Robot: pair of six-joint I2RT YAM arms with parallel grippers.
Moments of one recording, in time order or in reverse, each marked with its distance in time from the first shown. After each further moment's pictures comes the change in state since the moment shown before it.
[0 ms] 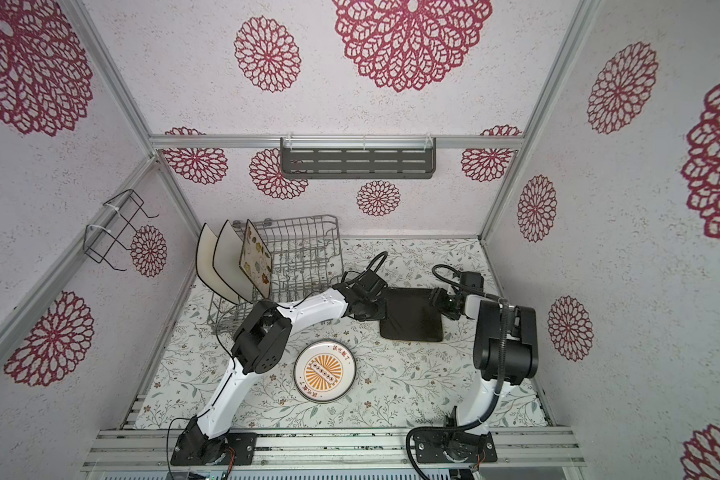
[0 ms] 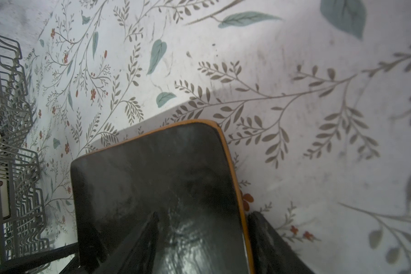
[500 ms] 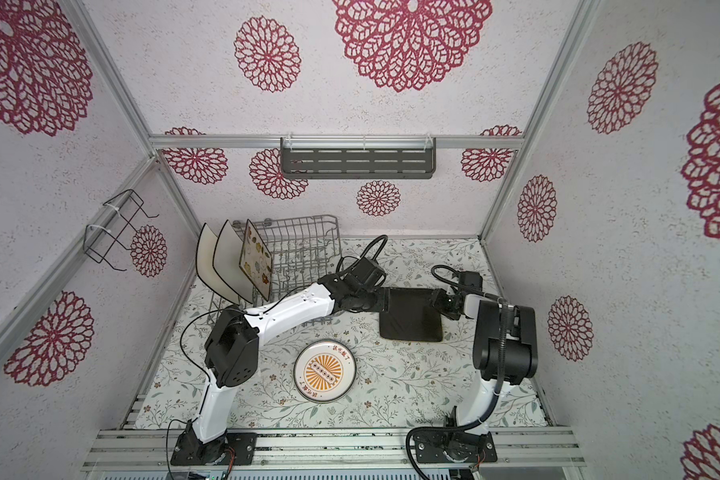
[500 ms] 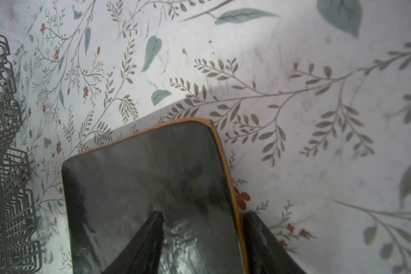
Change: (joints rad) left arm -0.037 -0.260 -0.040 -0.058 -0.039 0.049; right arm 0.010 0.000 0.005 -0.015 0.026 -0.008
